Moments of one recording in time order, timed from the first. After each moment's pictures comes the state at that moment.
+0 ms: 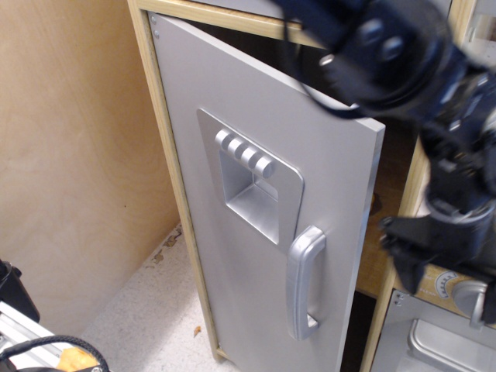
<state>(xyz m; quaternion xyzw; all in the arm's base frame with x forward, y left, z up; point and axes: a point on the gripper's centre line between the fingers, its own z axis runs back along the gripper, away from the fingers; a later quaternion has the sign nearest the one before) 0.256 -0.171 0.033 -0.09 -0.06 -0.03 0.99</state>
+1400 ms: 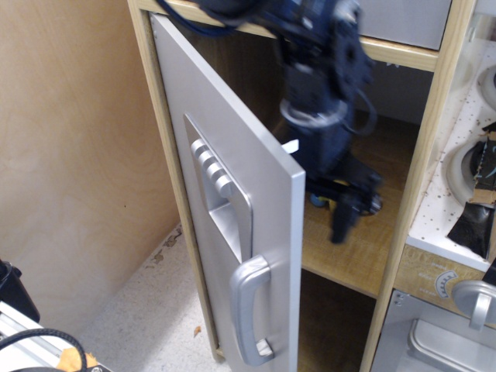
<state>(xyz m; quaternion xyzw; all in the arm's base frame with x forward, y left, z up) 0.248 -0.044 0.063 -0.03 0.00 0.00 1.00</state>
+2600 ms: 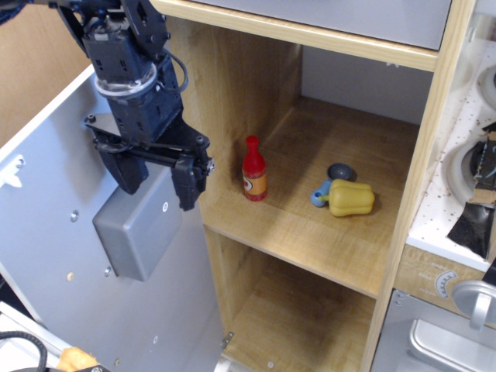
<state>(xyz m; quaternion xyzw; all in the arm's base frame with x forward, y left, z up) 0.203 0.059 0.081 -0.01 -0.04 0.08 1.00</state>
